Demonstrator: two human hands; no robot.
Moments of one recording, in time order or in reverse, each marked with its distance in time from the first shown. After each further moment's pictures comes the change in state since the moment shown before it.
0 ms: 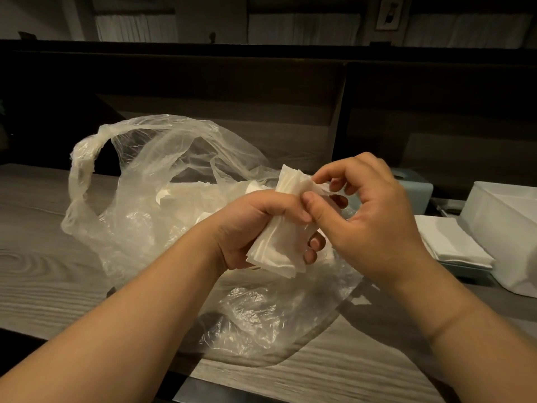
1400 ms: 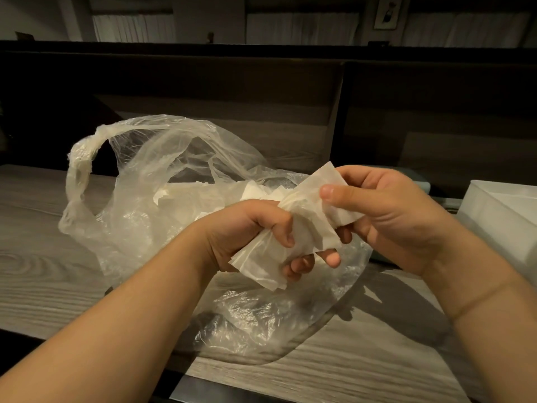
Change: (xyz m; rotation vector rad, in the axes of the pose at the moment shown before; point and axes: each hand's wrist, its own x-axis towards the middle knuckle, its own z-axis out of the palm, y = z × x) left_hand -0.003 -0.001 -0.009 0.098 -0.198 -0.175; right_hand 0.017 -0.006 -0.035 0.829 -0.444 0.619
